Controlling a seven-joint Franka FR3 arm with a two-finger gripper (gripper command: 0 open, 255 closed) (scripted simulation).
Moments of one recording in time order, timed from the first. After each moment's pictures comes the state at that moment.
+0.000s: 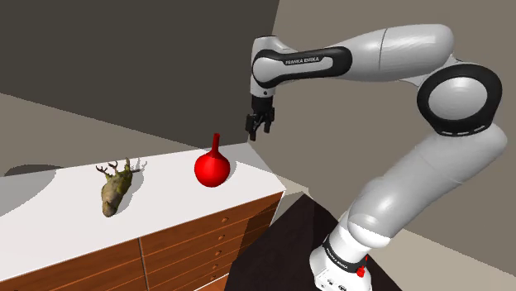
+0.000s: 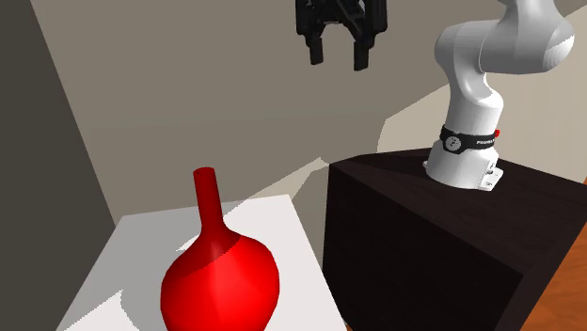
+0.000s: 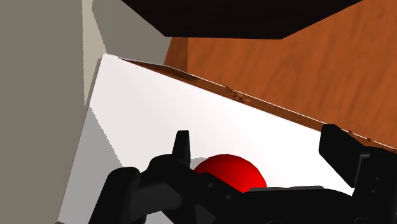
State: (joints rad) arm 0.01 -0.18 -0.02 -2.15 -0.05 1.78 -0.07
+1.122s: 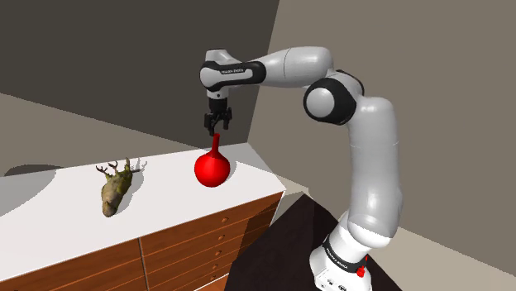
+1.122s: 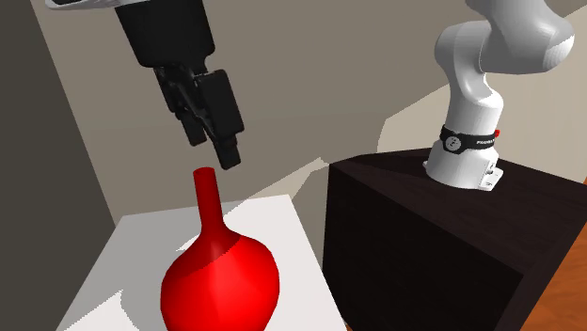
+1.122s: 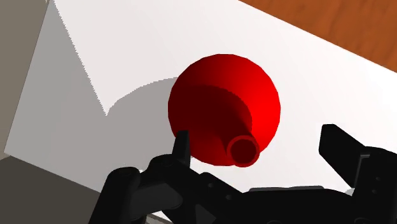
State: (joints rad) arm 0.02 0.53 -0.01 -1.43 -0.03 1.77 -0.13
